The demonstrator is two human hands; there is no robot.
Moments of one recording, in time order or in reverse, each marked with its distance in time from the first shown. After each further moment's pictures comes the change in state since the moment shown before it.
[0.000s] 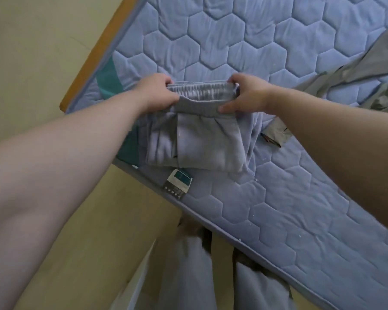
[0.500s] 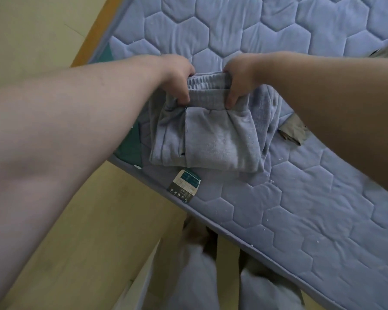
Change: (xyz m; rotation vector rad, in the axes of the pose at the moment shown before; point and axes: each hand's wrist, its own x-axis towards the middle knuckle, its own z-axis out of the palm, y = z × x) left_hand 0.048 0.021 -0.004 0.589 -0.308 0.195; right_hand 0.052 -0.045 0.006 -0.645 -0.118 0.005
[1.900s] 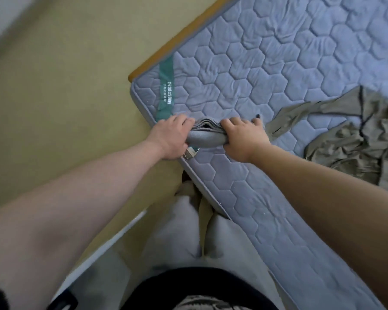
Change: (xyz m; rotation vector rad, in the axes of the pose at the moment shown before) left_hand -0.305 0.118 0.085 -0.100 0.371 -0.193; right_hand -0.272 -0.030 0.066 -0.169 0.378 -0.342
